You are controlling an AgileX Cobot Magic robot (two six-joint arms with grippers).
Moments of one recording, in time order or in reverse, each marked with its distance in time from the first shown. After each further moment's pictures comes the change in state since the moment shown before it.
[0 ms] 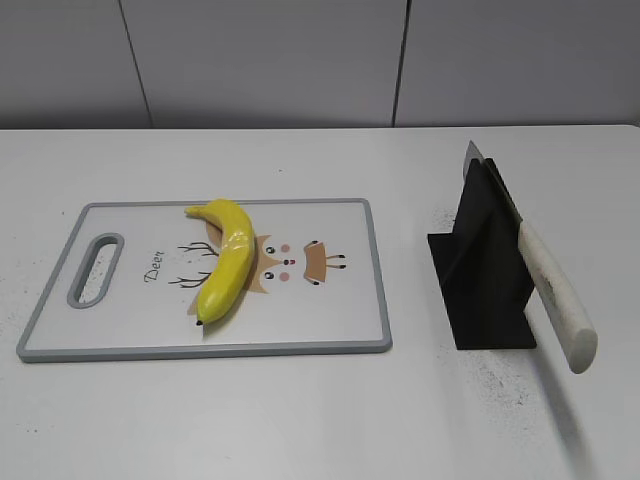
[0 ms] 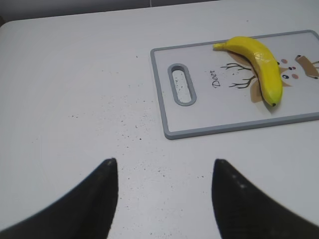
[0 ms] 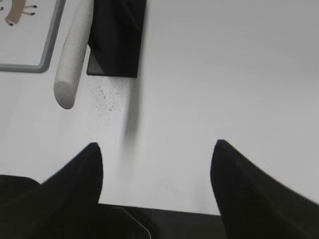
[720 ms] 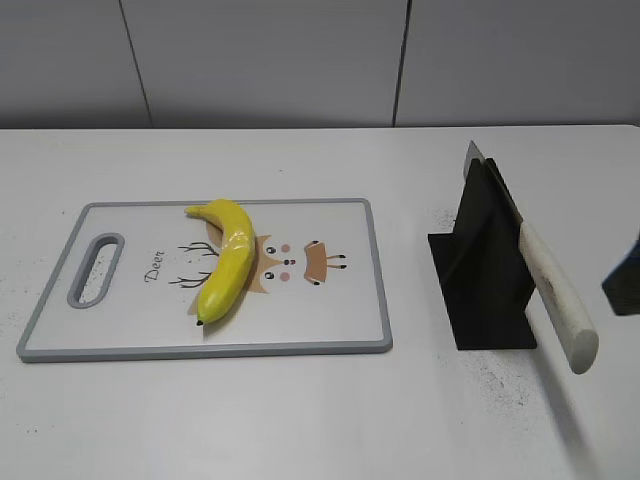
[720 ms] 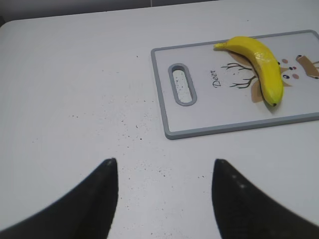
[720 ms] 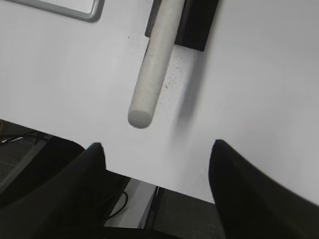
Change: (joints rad) left arm 0.000 0.000 0.000 0.000 0.000 0.000; right arm 0.274 0.609 -0.255 0.034 0.017 0.086
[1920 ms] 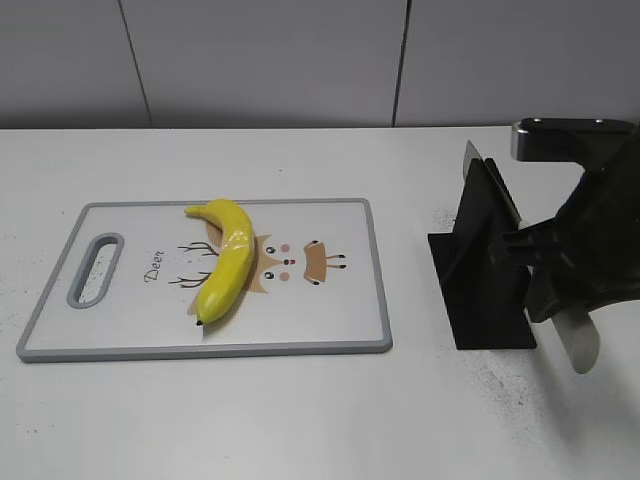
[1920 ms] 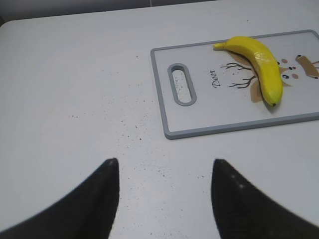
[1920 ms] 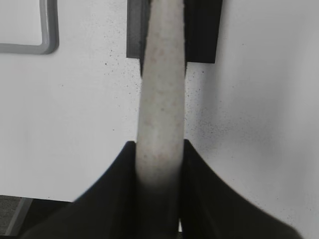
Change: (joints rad) left arm 0.000 0.000 0.000 0.000 0.000 0.000; right arm 0.000 0.424 -0.023 0.005 -0.201 0.184
